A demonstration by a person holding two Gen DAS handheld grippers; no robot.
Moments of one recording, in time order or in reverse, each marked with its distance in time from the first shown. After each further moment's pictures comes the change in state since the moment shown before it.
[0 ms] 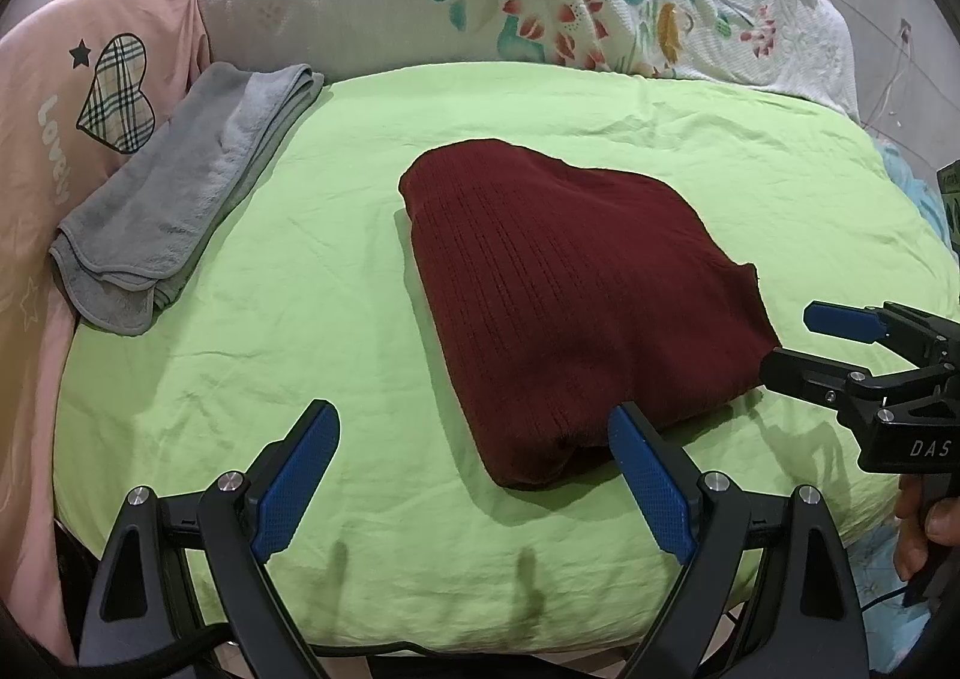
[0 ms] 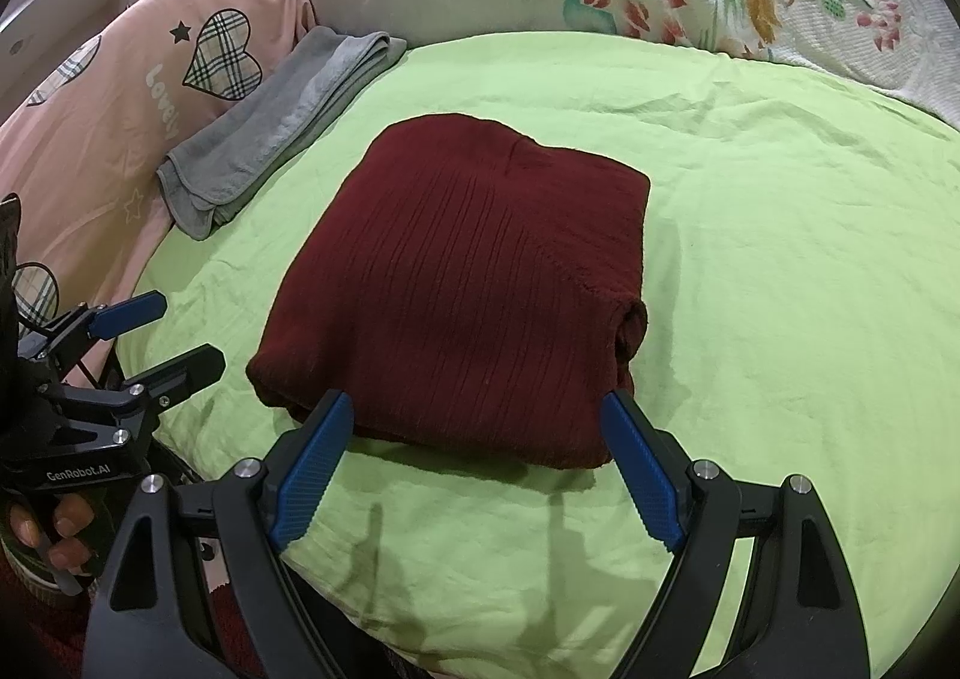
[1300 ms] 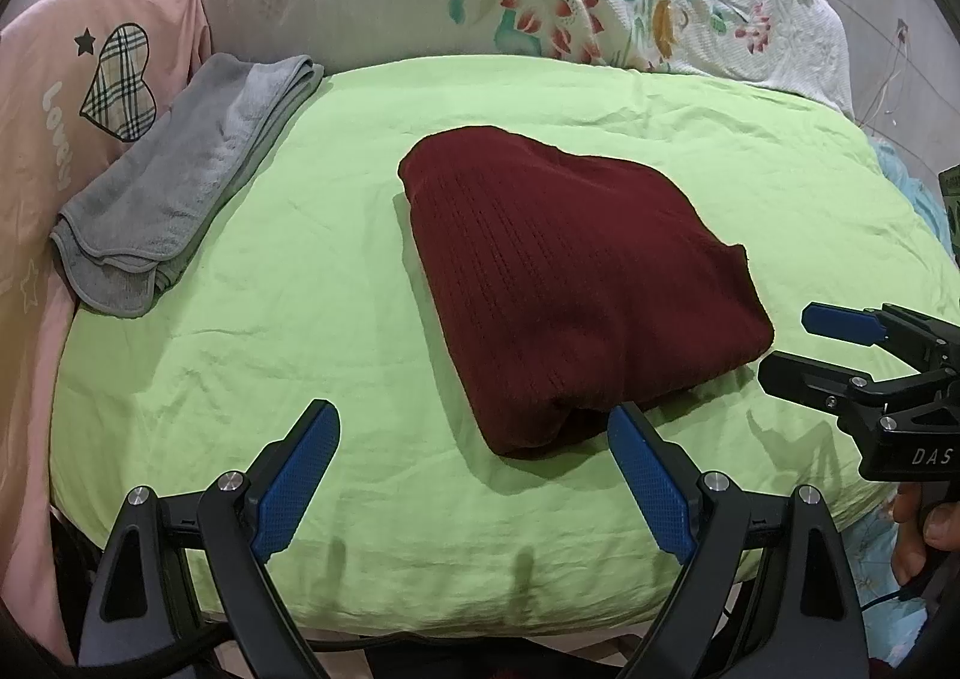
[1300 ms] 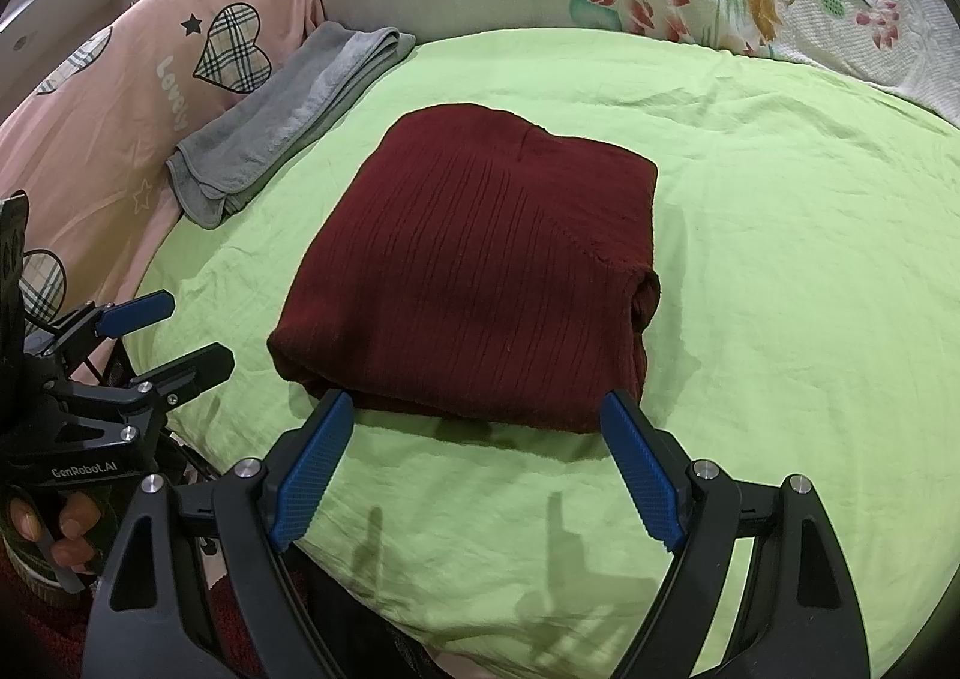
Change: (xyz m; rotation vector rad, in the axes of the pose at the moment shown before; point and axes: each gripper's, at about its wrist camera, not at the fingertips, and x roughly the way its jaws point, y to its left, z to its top) left arm -0.005 0.003 -0.013 0.004 0.009 -0.015; right arm -0.009 0.011 -0.015 -0.008 0.006 0.003
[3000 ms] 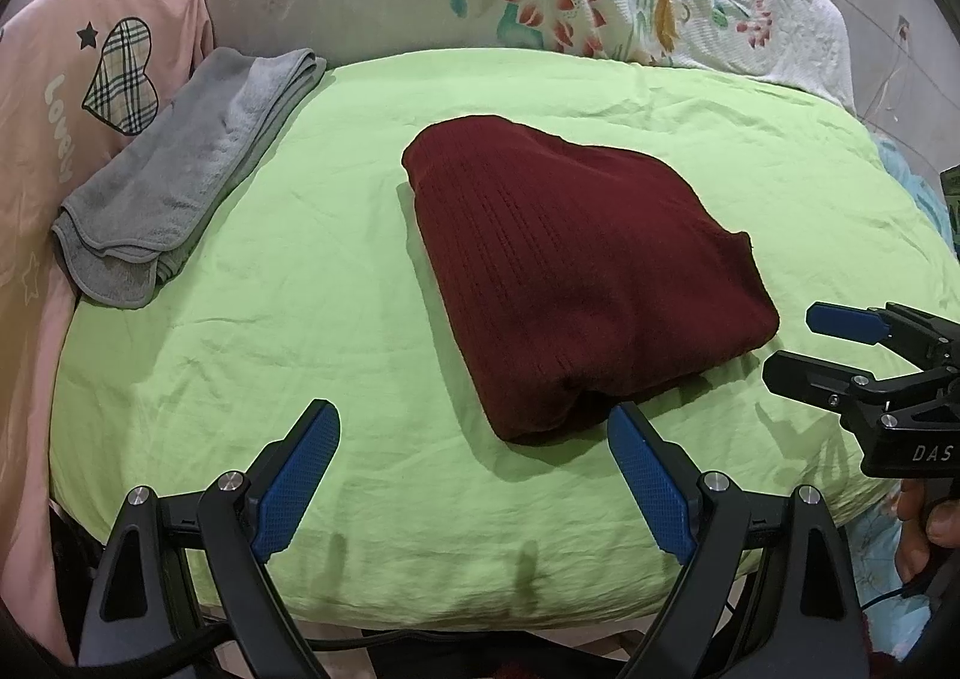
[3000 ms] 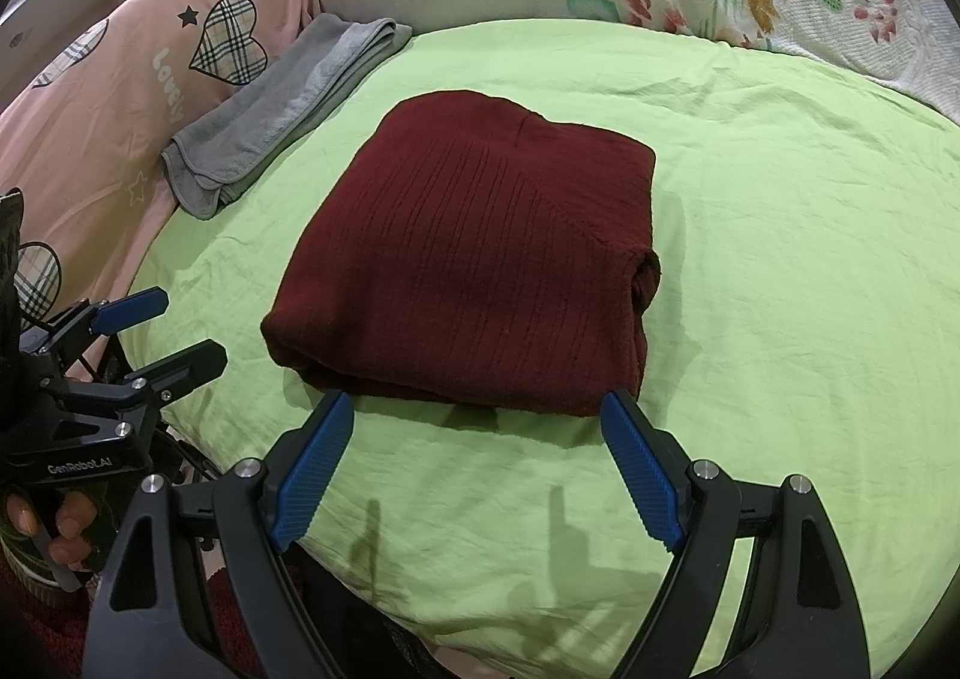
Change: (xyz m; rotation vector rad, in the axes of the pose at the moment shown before) left arm 0.002 0.007 -0.004 0.005 0.009 -0.004; right arm 0.002 -0.007 -0.004 -0.002 0.012 -0.006
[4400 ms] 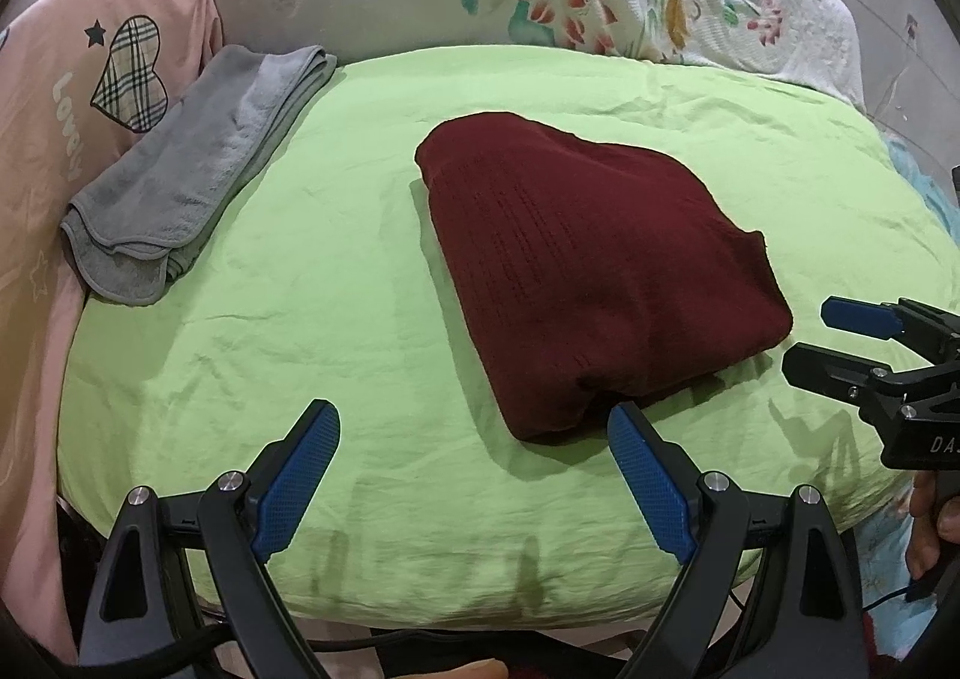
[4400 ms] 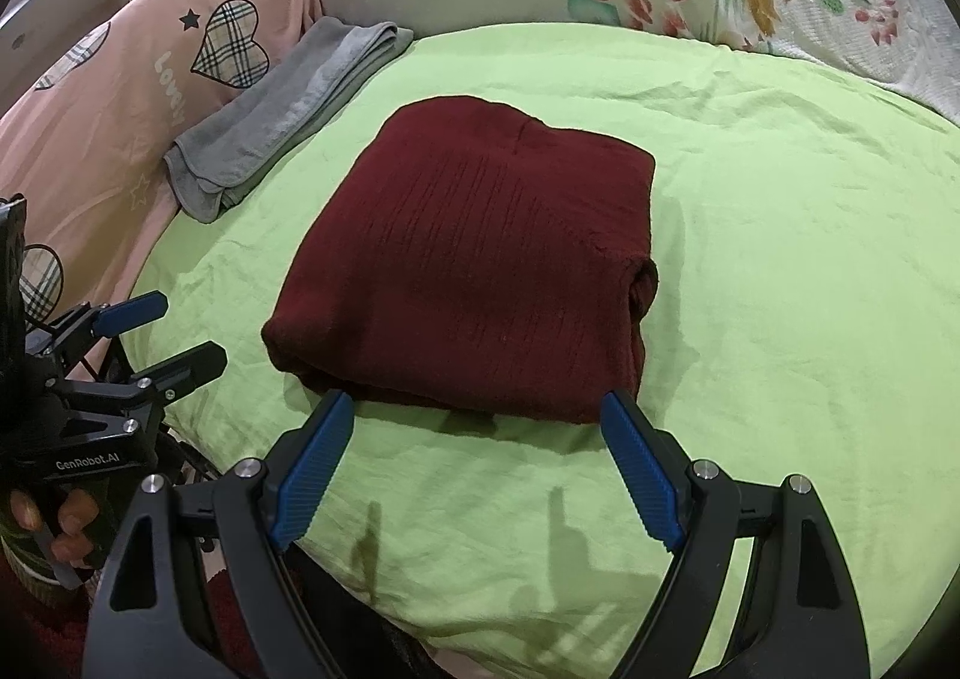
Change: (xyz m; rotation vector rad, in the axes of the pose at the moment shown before) left arm 0.004 0.007 0.002 0.002 0.007 0.022; right arm -0.001 -0.001 0.002 -0.003 -0.006 0.008
